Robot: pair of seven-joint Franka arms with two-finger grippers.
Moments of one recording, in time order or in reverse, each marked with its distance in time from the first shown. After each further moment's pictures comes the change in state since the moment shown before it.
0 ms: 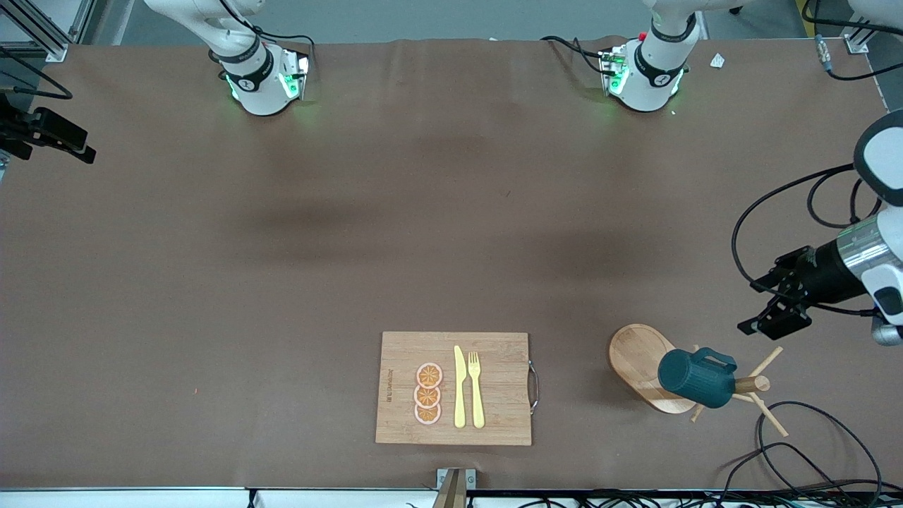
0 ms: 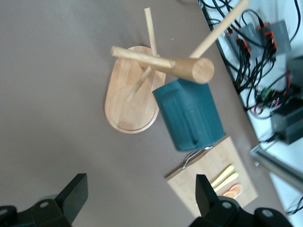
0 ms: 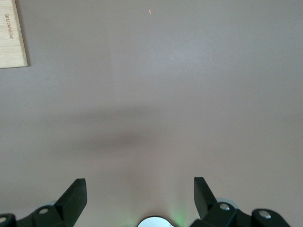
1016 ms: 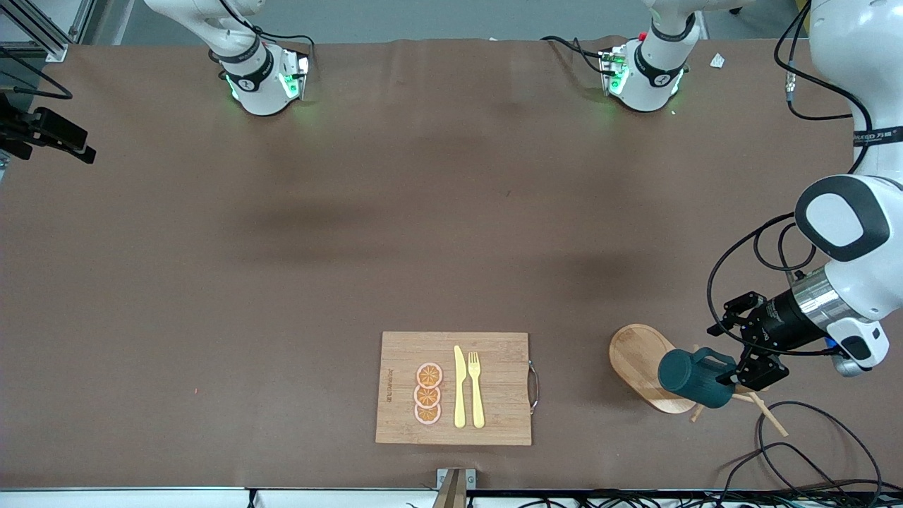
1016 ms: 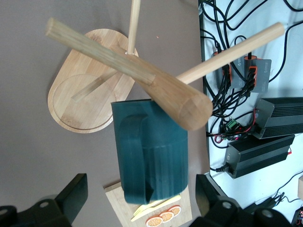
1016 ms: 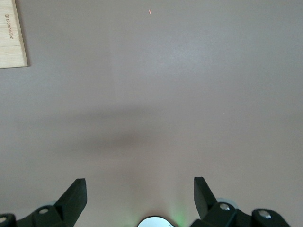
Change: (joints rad) left arm -0.022 0.140 -0.005 0.001 -0.167 0.251 -0.166; right arm 0.000 0.000 0.000 0.000 0.000 0.000 0.000
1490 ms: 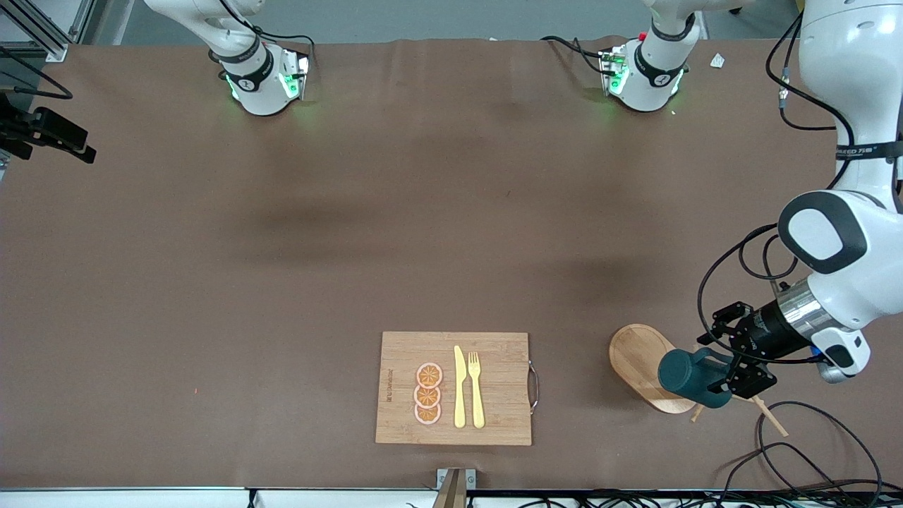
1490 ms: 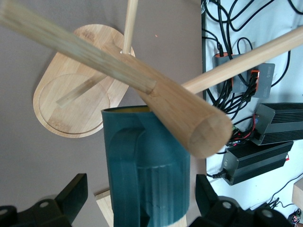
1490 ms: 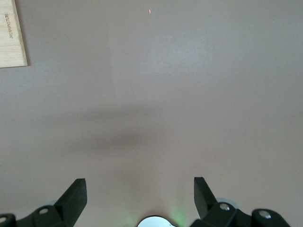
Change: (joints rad) left arm -0.010 0.048 -0.008 0.000 -0.024 0.068 -0.002; right arm 0.000 0.000 0.000 0.000 0.000 -0.002 0.000
